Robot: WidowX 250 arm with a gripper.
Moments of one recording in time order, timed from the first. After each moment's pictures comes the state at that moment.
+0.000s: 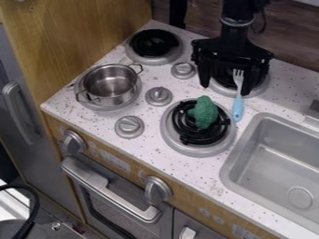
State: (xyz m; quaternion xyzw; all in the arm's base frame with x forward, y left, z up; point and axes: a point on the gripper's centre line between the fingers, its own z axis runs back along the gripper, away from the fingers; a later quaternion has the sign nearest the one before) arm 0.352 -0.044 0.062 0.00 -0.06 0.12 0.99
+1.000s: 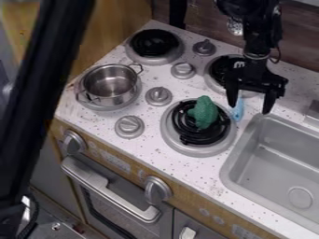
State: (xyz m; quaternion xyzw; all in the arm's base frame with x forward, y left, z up) arm 0.429 -0.061 -0.029 -0.04 -0.04 0.10 0.99
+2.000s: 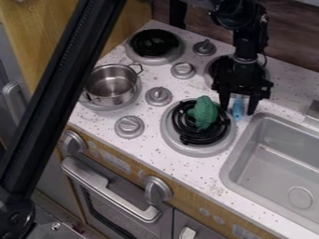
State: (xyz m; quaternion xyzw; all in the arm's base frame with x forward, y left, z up) arm 0.440 -0.037 -0.056 -0.03 0.00 0.12 0.99
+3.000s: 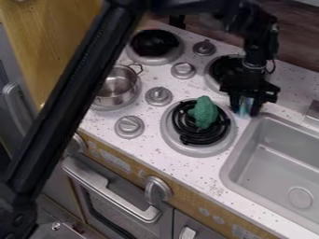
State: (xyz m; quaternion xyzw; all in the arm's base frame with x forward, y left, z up) arm 0.459 -0.055 -0.070 -0.01 -0.03 0.10 0.99
